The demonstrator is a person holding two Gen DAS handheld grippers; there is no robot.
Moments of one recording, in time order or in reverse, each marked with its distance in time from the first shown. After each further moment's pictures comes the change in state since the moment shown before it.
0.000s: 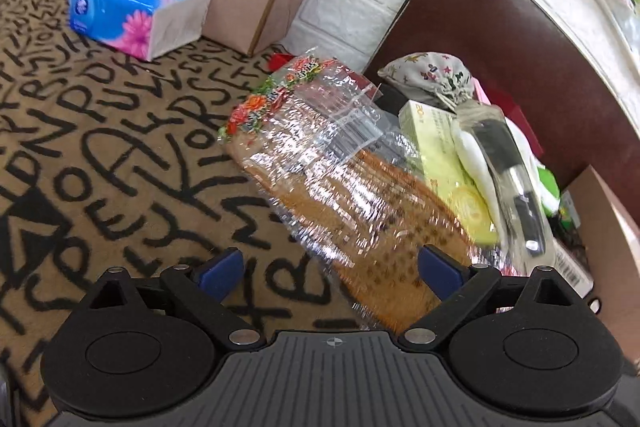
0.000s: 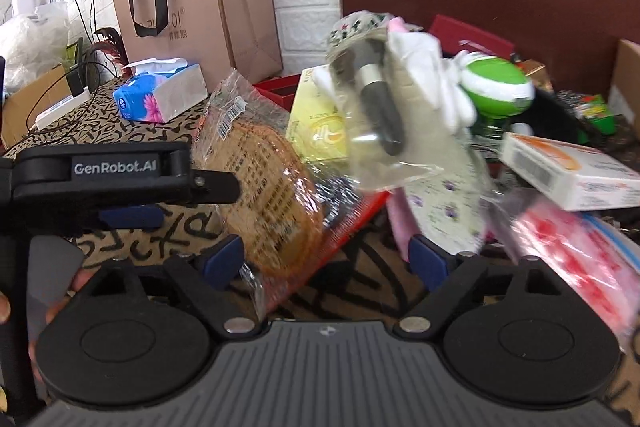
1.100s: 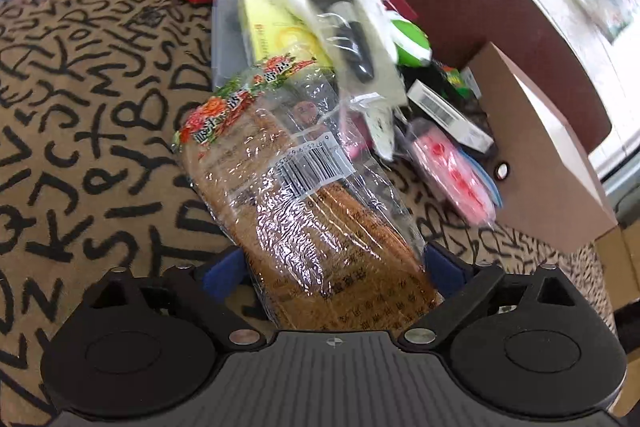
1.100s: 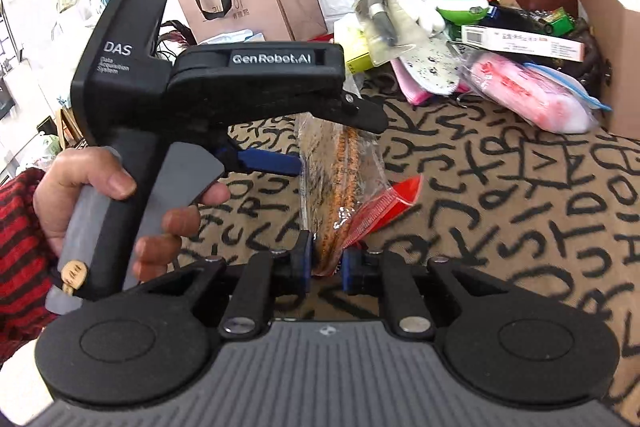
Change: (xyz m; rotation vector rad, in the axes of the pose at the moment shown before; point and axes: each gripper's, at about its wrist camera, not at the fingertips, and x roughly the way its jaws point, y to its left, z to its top) left arm -0.033 -0.078 -0.082 0.138 0.226 -0.166; right arm -0.131 -0.007 -0.089 0.092 0.066 0.184
